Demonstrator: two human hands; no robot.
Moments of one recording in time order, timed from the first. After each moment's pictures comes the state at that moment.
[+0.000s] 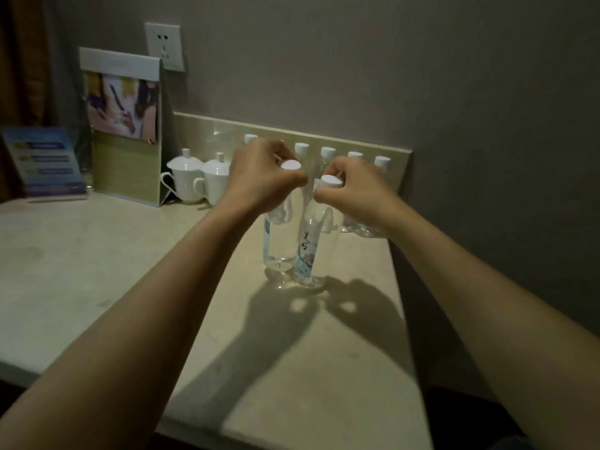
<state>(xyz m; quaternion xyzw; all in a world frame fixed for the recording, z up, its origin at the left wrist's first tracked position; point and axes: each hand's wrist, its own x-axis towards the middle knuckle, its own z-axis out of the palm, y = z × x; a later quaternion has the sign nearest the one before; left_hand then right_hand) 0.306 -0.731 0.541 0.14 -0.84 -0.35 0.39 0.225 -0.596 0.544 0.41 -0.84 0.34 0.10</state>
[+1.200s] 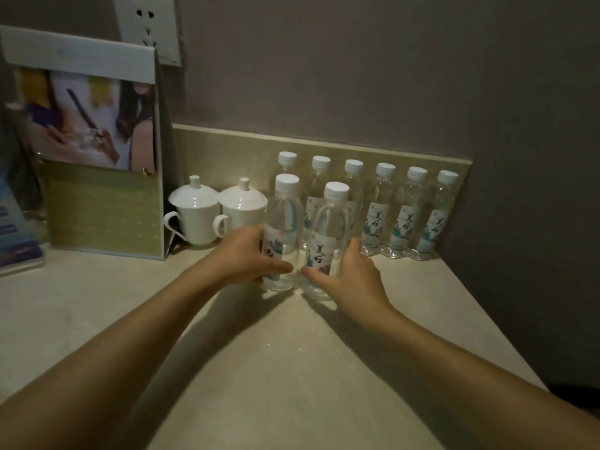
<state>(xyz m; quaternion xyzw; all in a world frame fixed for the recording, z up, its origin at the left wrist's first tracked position) 0.249 -0.950 0.459 0.05 -0.91 -0.41 0.06 0.211 -0.765 0.433 0.17 -0.92 0.34 0.07</state>
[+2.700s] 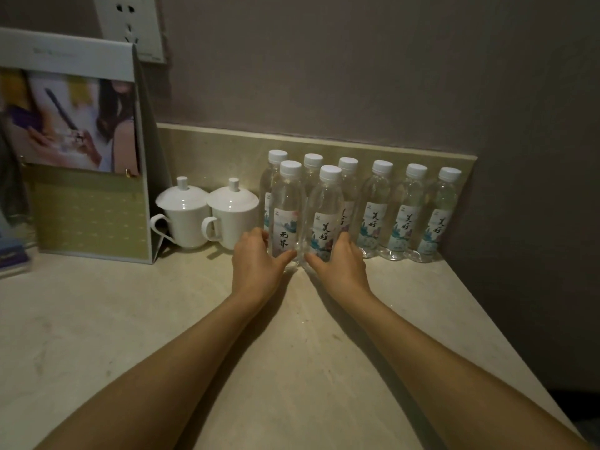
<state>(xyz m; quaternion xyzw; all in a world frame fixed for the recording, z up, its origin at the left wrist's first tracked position) 0.193 -0.917 0.393 0.18 -0.85 -0.38 0.32 0.161 -0.781 0.418 0.11 -0.92 0.37 0.07</state>
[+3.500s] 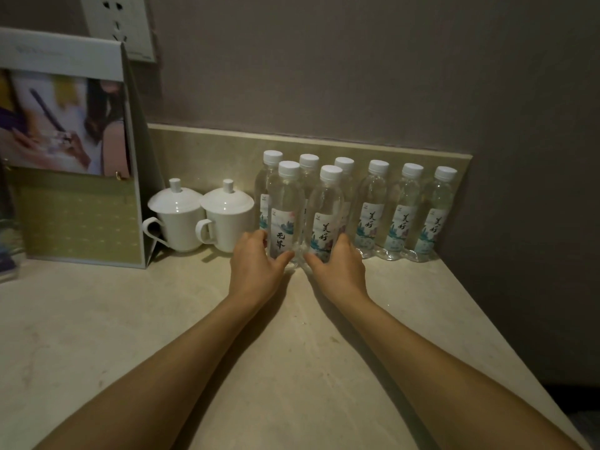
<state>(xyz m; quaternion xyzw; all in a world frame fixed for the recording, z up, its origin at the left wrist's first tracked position) 0.193 -0.917 0.396 0.15 -0.87 -0.35 0.32 0.159 -0.783 0.413 0.08 -0.91 0.39 0.09</state>
